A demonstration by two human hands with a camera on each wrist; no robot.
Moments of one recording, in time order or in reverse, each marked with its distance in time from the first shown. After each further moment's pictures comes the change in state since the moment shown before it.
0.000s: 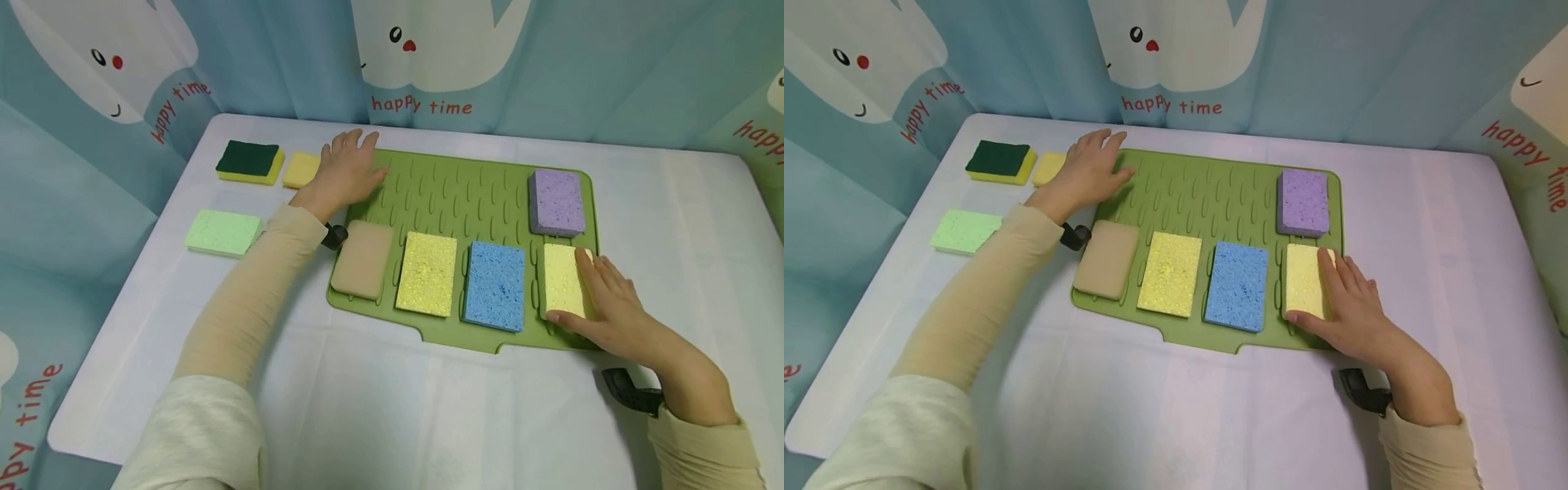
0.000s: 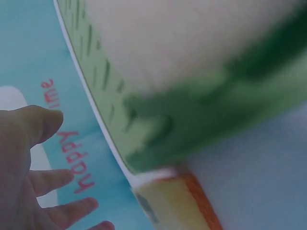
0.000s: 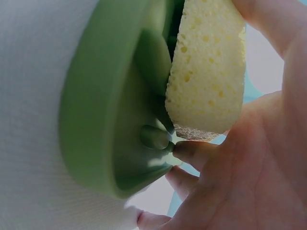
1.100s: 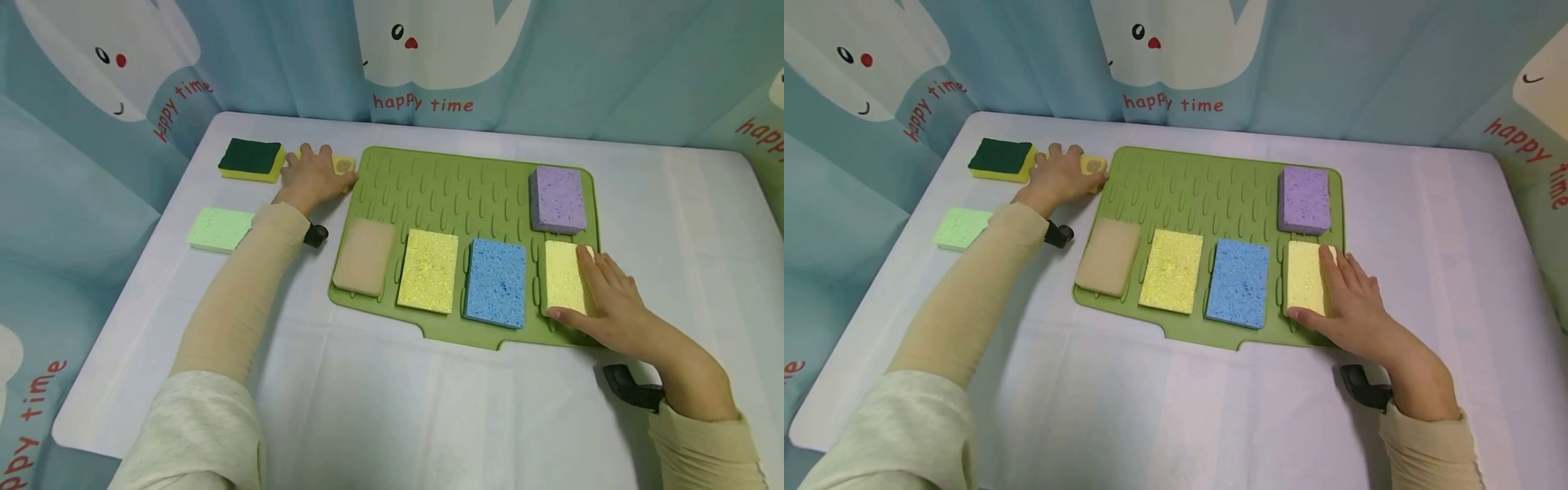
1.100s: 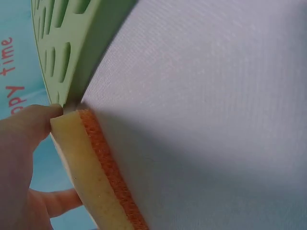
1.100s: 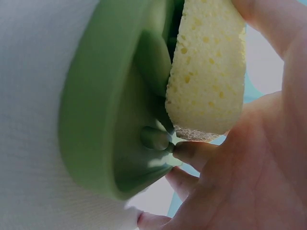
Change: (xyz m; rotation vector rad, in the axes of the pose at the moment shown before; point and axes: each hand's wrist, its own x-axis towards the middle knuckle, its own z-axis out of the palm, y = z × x) left_hand -0.007 -0.049 0.011 -0.046 -0.069 -0.303; right_hand 0.000 -0.002 0.001 -0.005 -0.006 0.007
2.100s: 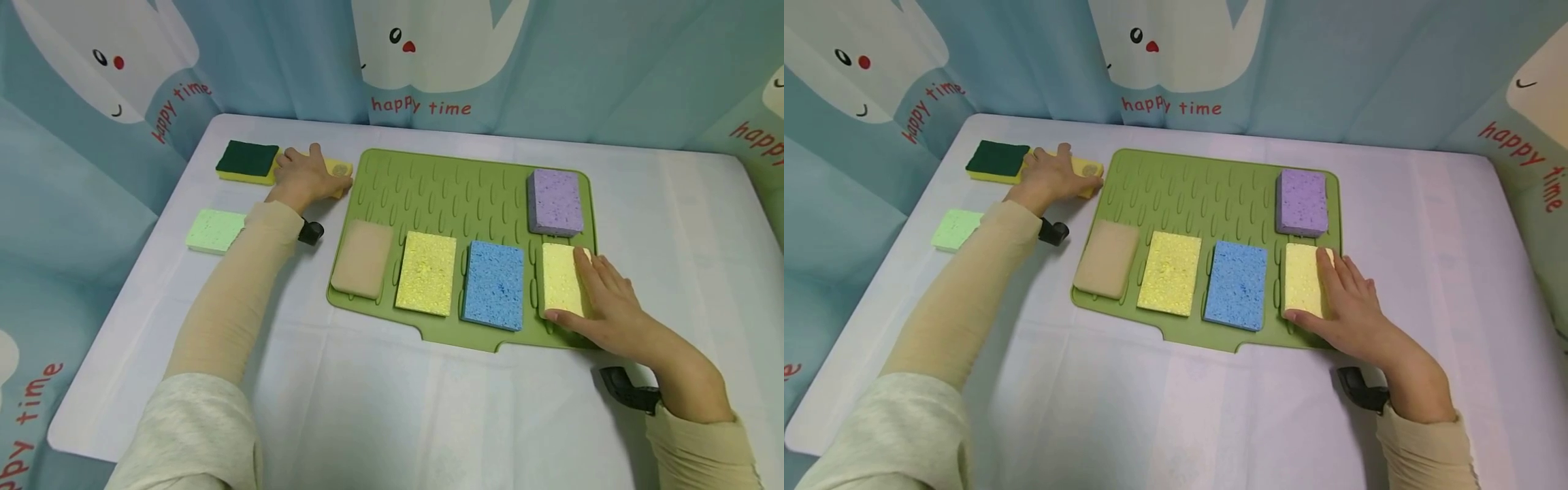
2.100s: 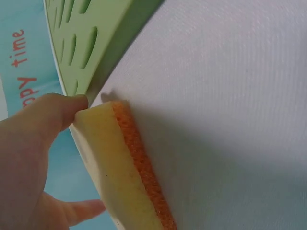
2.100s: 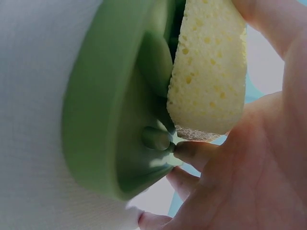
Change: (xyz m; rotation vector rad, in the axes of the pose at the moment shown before) left_hand -0.004 -0.001 -0.011 0.025 -0.048 -0.080; right_hand -0.001 0.001 0.000 0.005 0.010 -0.001
